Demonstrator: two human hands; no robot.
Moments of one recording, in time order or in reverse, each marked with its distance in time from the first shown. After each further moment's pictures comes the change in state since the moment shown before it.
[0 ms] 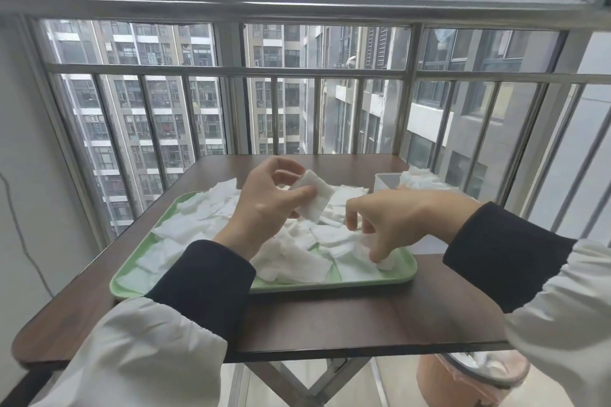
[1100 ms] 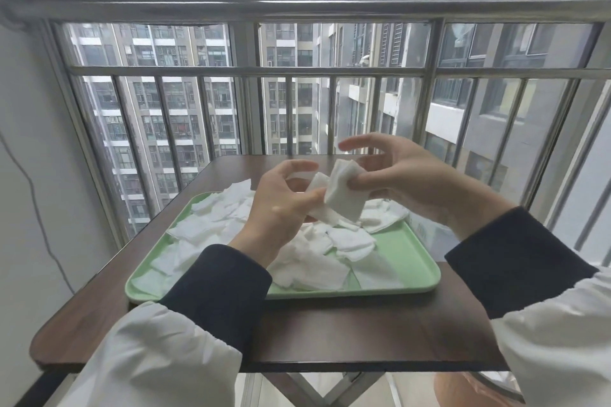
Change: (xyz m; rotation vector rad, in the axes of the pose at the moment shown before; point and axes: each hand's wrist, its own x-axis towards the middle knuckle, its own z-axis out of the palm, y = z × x) left_hand -0.002 0.001 0.001 -0.109 0.022 -0.078; right_hand 0.005 0.000 -0.018 1.336 0.362 -0.328
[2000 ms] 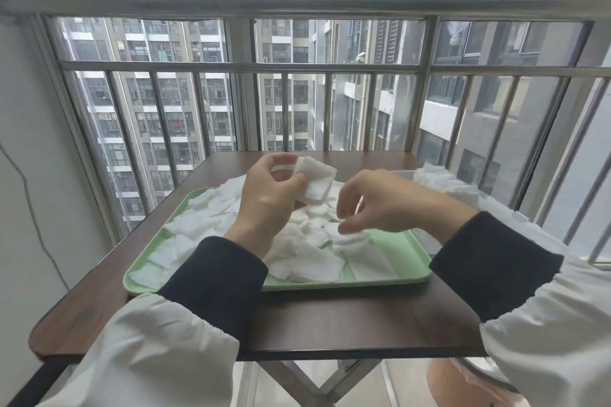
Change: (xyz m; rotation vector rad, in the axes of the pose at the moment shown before) left_hand 0.003 -0.003 -0.005 -0.067 0.127 -0.001; right_hand 0.005 0.020 0.019 -1.025 -0.101 0.069
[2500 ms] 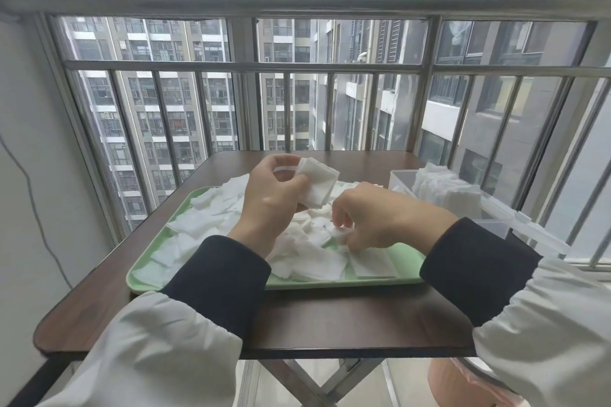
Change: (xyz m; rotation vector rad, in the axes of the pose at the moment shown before) left_hand -0.001 -0.001 0.002 0.035 0.023 0.005; right_hand 0.008 -0.006 0.024 -0.291 -0.027 -0.051
